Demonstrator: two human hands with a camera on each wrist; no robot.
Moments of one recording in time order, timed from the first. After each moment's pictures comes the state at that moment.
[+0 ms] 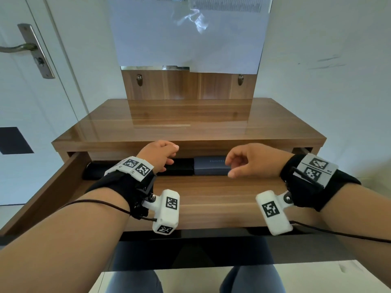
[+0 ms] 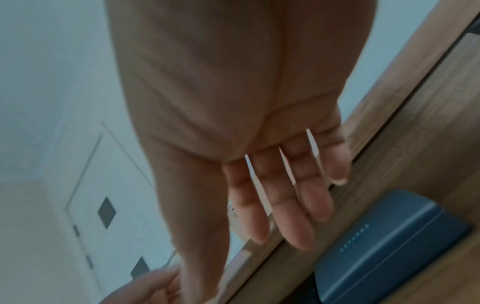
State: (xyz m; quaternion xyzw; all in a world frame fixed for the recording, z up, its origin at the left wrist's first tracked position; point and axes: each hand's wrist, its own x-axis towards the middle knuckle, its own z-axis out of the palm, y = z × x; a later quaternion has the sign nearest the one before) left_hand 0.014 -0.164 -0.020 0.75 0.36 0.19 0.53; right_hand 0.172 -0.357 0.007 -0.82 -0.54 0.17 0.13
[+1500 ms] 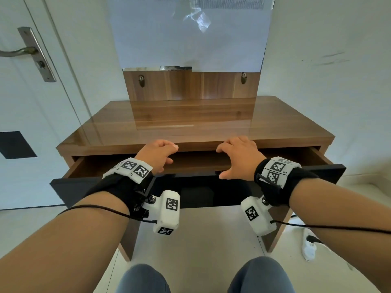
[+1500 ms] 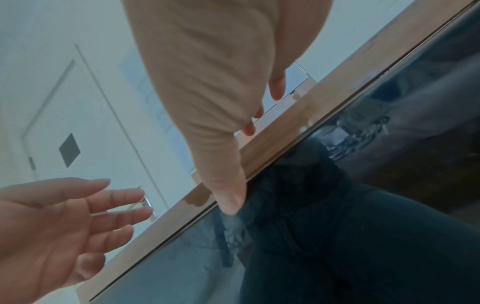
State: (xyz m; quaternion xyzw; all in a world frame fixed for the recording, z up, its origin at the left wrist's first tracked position) left_hand 0.003 -0.146 -0.012 0.78 0.36 0.16 0.48; right_hand 0.167 -0.304 -0.026 -0.85 -0.52 -0.01 0.04
